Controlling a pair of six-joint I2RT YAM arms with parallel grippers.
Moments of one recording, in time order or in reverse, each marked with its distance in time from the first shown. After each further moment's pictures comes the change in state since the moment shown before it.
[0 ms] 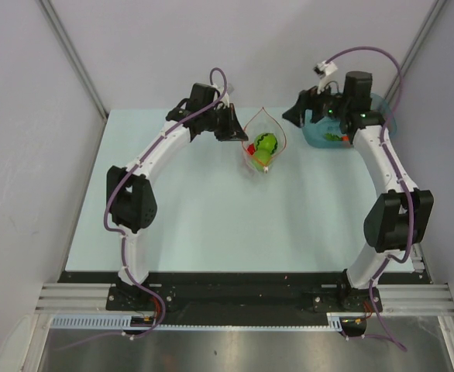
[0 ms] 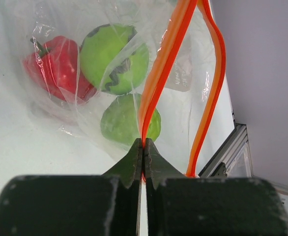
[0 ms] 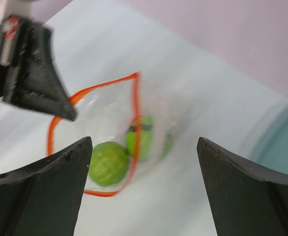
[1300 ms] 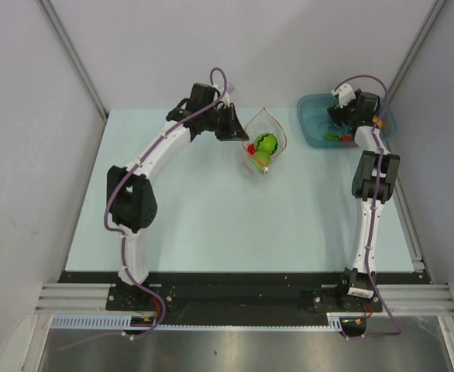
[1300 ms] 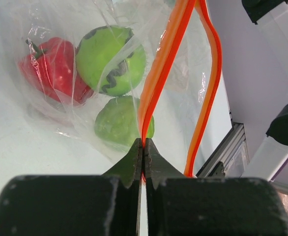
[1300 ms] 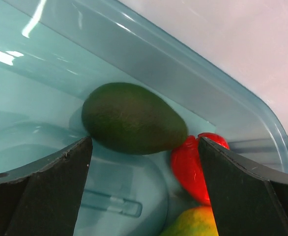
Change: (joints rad) left arm 0.000 0.003 0.000 0.011 0.012 -0.003; right arm -0.286 0.920 0.607 0.317 0.468 -0.580
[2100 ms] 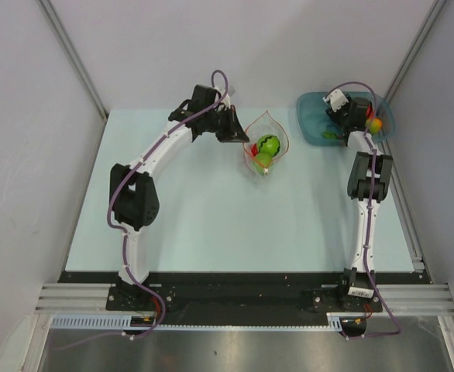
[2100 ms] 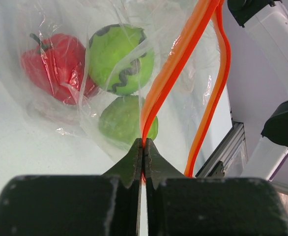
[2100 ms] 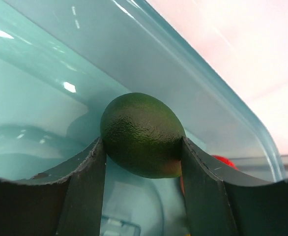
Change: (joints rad) left arm 0.007 0.033 0.008 0.003 0.016 -0.007; right arm 0.027 0.093 0.027 0.165 0.054 -0.135
